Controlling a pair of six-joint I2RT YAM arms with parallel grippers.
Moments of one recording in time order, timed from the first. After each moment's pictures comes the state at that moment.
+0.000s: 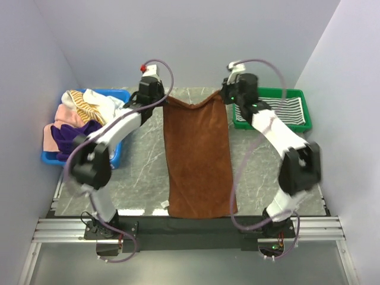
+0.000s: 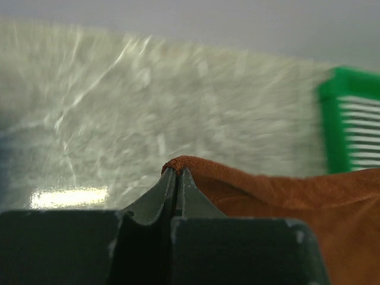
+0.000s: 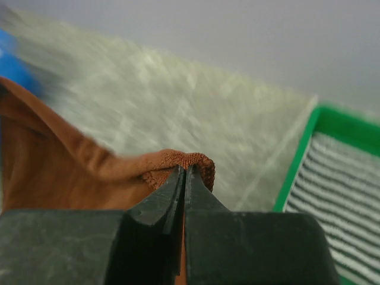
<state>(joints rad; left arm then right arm) -0.40 1.71 1.44 -0.06 -0.16 -0.40 0.29 1.61 1.39 -0.02 -0.15 0.06</state>
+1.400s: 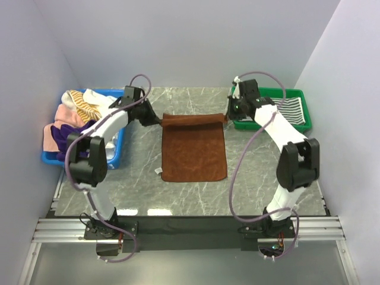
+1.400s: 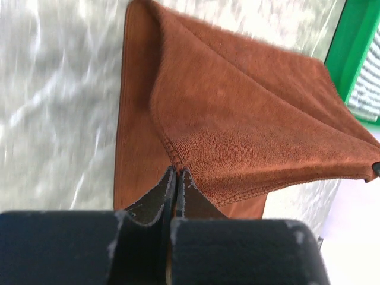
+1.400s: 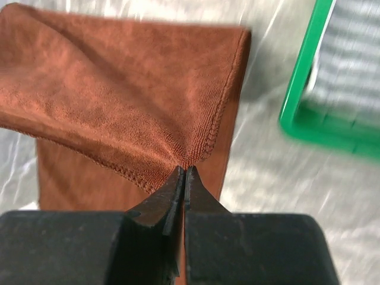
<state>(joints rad) -0.21 1.86 1.44 -0.40 0.30 -0.68 0.23 1.79 1.53 -0.57 -0.16 0.23</state>
